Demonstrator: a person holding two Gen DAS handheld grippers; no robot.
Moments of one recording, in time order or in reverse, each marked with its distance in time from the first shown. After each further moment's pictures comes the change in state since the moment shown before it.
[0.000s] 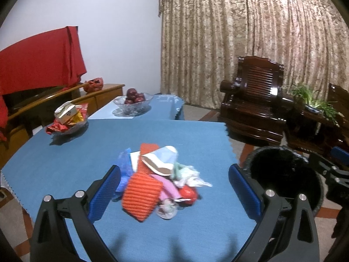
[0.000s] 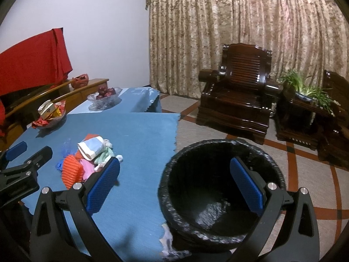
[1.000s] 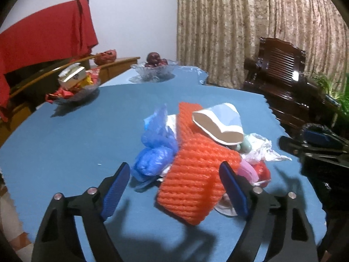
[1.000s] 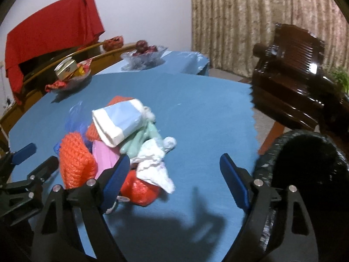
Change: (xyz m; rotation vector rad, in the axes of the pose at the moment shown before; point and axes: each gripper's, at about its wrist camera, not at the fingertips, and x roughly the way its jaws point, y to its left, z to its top) left arm 0.111 0.088 -0.063 -0.054 0.138 0.024; right arm 0.171 0.116 -0.023 -0.152 0.214 0.223
